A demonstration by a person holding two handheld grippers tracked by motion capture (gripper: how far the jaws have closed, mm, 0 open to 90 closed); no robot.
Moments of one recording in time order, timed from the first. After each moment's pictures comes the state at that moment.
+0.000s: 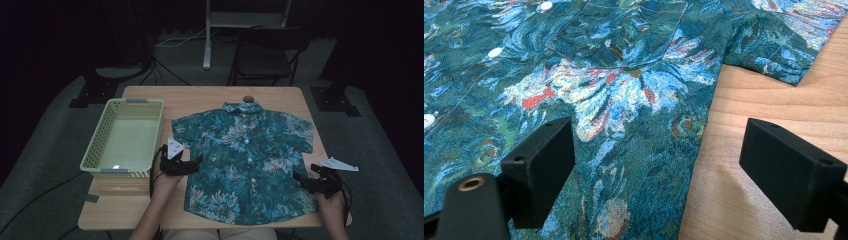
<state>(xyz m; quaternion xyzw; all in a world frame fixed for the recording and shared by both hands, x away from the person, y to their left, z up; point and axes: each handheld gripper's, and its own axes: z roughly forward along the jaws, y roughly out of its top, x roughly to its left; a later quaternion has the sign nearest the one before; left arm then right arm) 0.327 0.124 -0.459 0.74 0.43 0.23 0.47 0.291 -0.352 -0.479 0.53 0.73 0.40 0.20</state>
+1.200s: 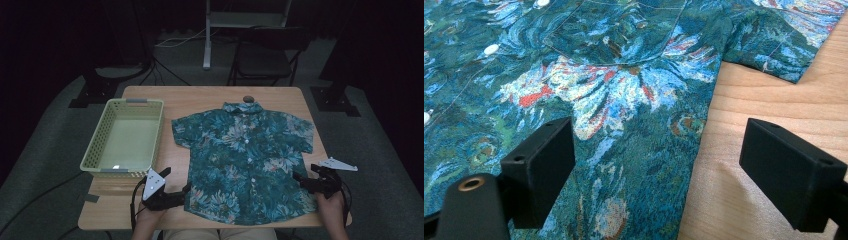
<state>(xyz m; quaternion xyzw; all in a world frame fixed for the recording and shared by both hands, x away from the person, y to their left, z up) 0.241 0.163 -0.476 0.71 0.40 0.23 0.53 0.292 -0.351 -0.479 0.53 0.73 0.39 0.20</state>
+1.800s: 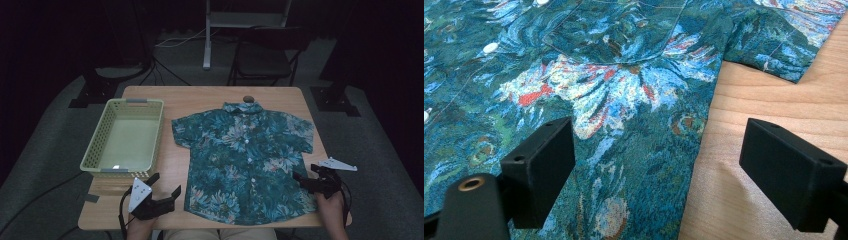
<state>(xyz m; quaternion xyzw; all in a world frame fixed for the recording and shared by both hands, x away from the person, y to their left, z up) 0.222 0.186 -0.477 0.68 0.43 0.24 0.54 0.292 -0.351 -0.479 0.53 0.73 0.39 0.20</state>
